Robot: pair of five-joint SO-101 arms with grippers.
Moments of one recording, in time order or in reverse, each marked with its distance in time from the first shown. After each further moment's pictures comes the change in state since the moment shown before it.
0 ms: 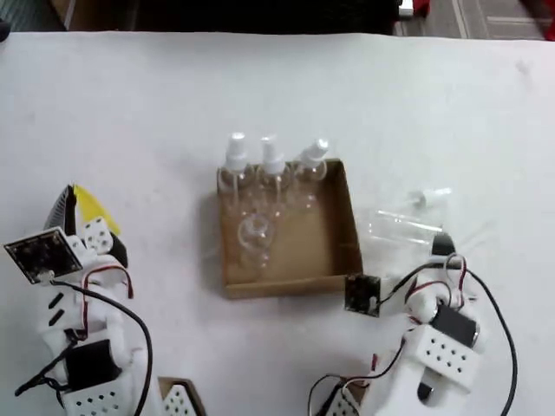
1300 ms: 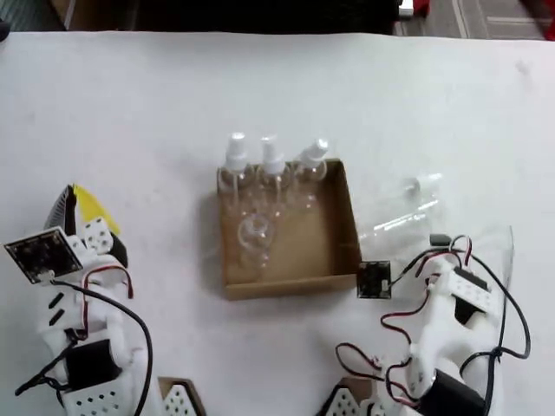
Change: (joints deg) left arm 0.0 0.0 0.0 0.0 -0.1; right arm 1.8 48.7 -13.3 -18.3 4.0
